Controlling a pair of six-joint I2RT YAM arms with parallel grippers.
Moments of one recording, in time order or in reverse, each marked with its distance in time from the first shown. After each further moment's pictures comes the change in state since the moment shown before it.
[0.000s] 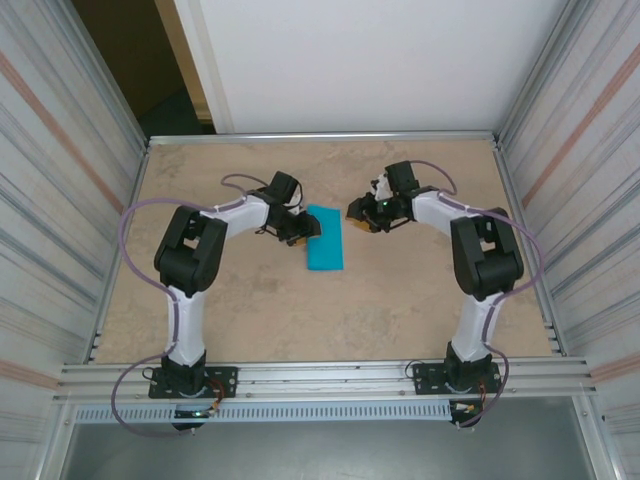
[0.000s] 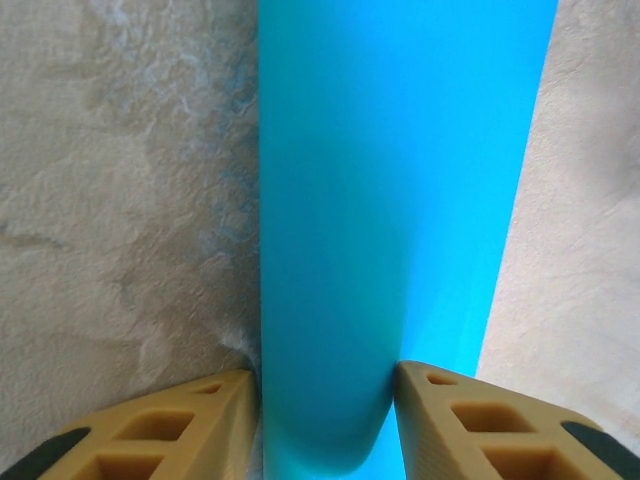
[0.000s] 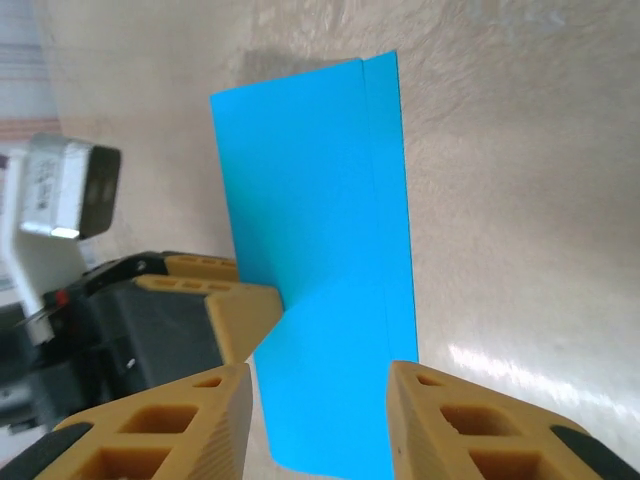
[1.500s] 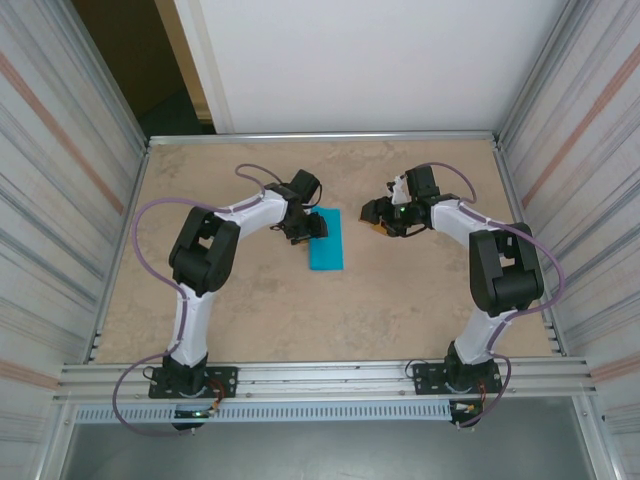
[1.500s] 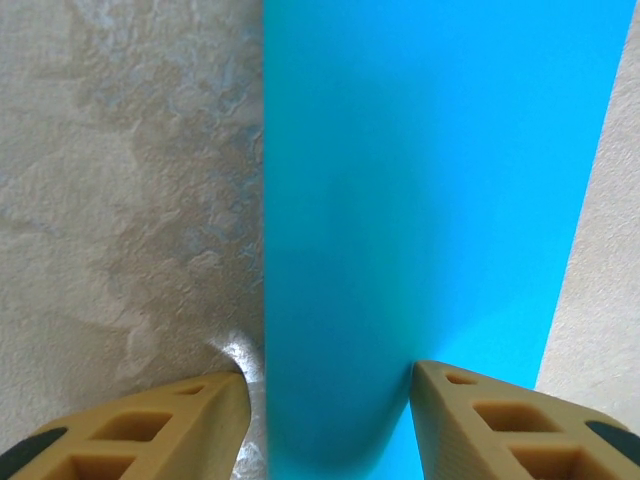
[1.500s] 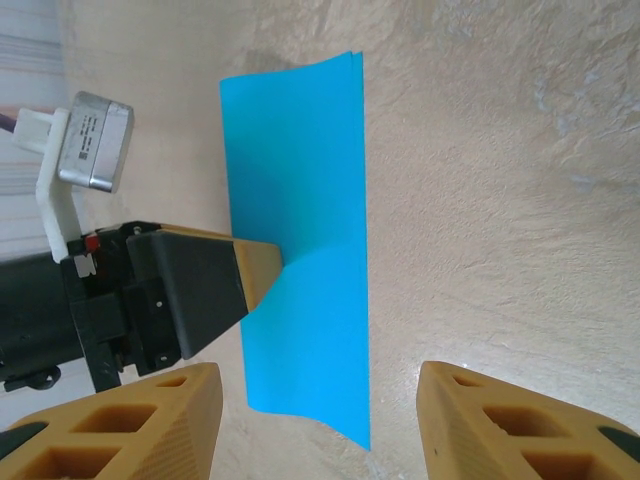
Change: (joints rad) left arm -0.091 0.084 0.151 -0.203 -0.237 -0.019; right arm -0.076 -0.115 -0.120 0.011 -0.029 -0.120
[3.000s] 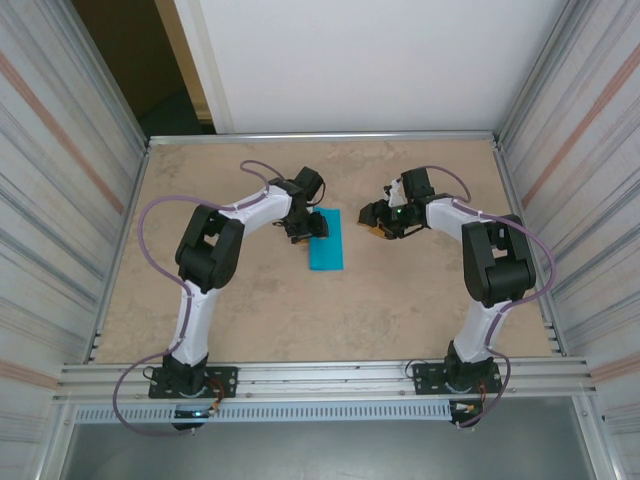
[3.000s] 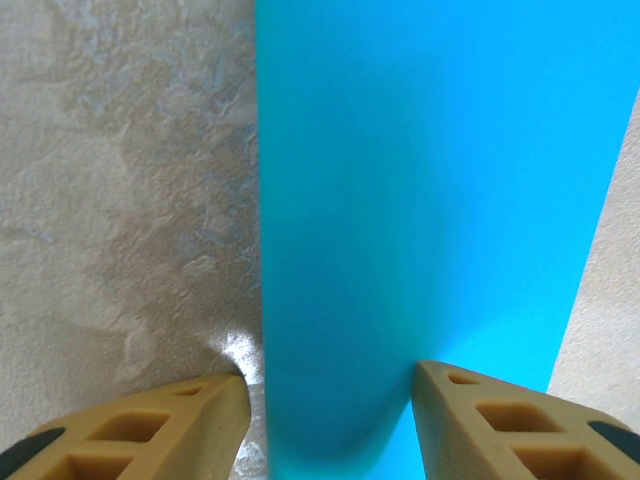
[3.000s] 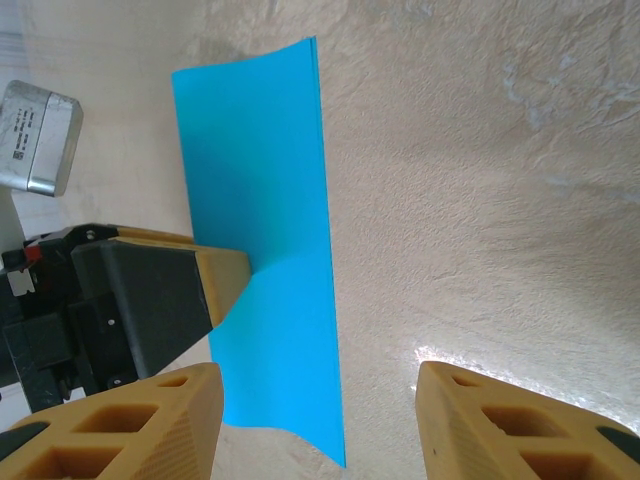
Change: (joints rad) left arm -0.003 0.056 0.090 -0.100 -0.006 0.018; right arm 0.005 0.076 0.027 -0.009 0.005 -0.004
